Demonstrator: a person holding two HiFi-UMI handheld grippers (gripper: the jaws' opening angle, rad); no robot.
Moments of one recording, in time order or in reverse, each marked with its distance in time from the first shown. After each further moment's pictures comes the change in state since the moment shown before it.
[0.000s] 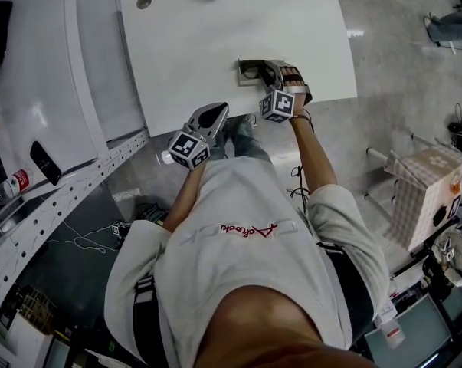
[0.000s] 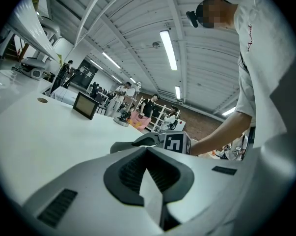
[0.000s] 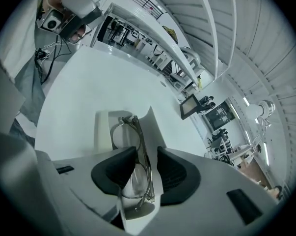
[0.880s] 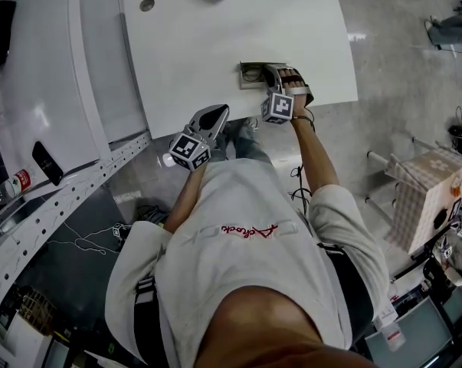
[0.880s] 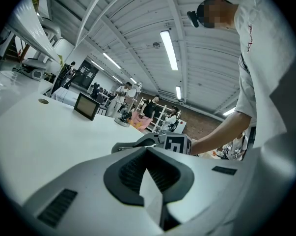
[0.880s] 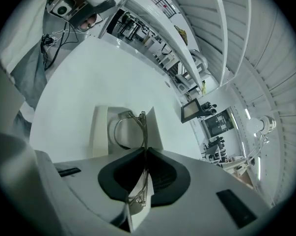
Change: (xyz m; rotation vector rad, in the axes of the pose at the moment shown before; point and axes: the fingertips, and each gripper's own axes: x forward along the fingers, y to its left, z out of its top) left arm -0.001 0.005 0.003 0.003 -0.007 0.006; right arm 0.005 -0.003 0.001 -0.120 0.029 -0.022
